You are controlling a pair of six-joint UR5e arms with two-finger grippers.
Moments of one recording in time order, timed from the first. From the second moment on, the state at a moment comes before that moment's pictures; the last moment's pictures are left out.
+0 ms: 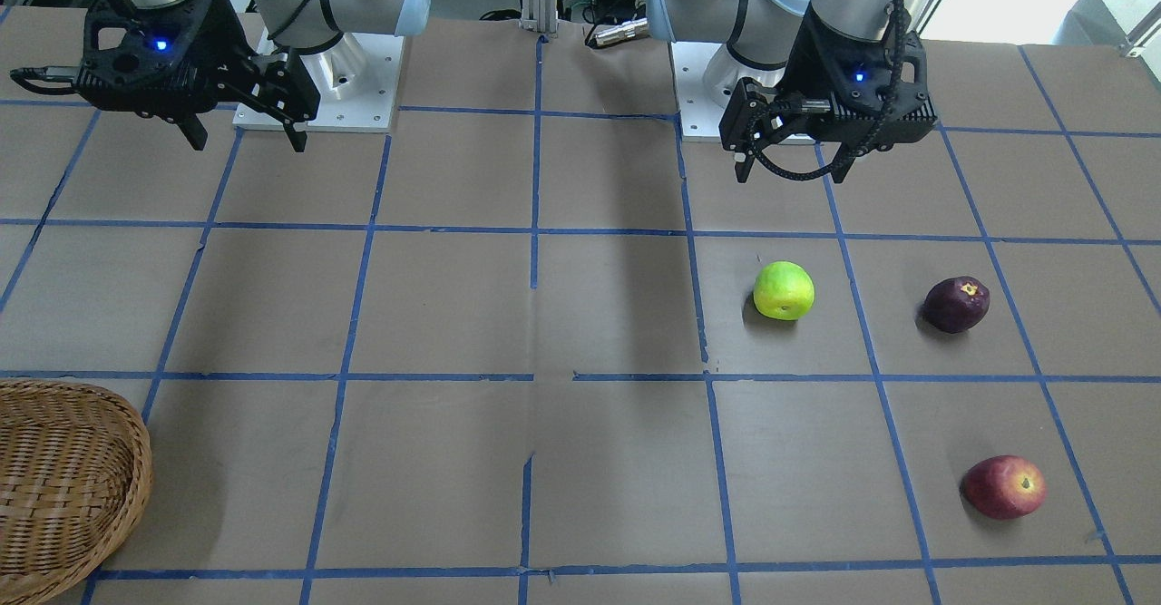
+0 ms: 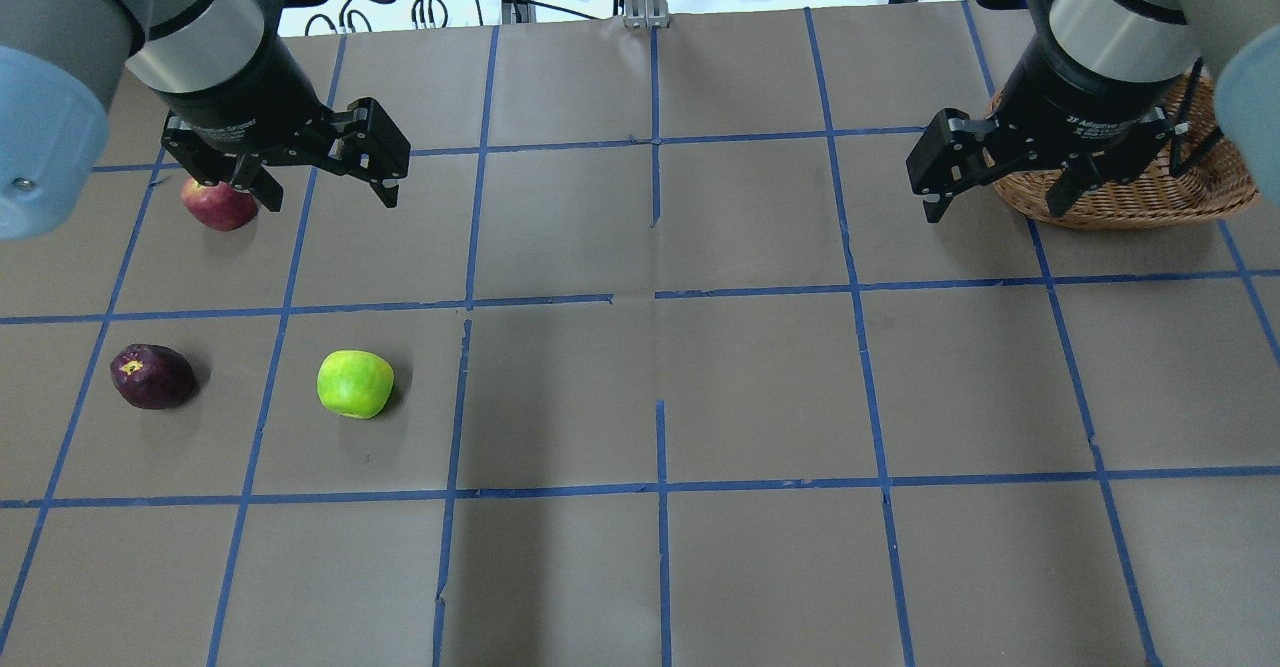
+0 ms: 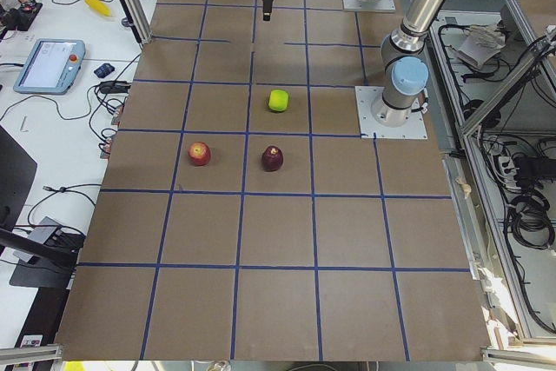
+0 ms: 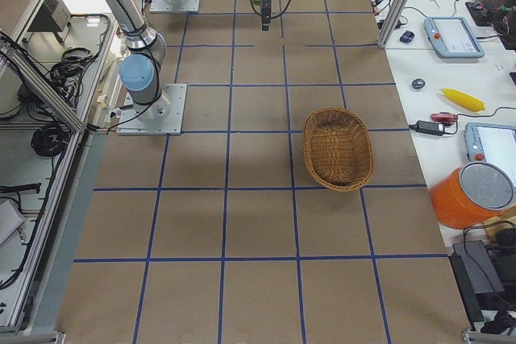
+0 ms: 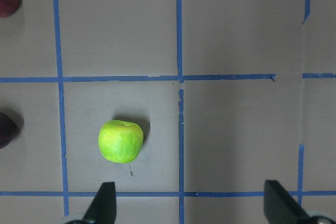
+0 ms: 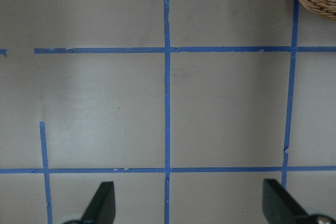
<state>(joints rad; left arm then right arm) -1.57 -1.52 -1.61 -1.53 1.59 0.00 1.52 -1.68 1.66 -1.55 -1.57 -0.05</state>
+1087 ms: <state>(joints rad) -1.36 -1.63 -2.10 -1.03 1.60 0.28 1.52 -1.68 1.66 -1.55 -1.57 -0.05</state>
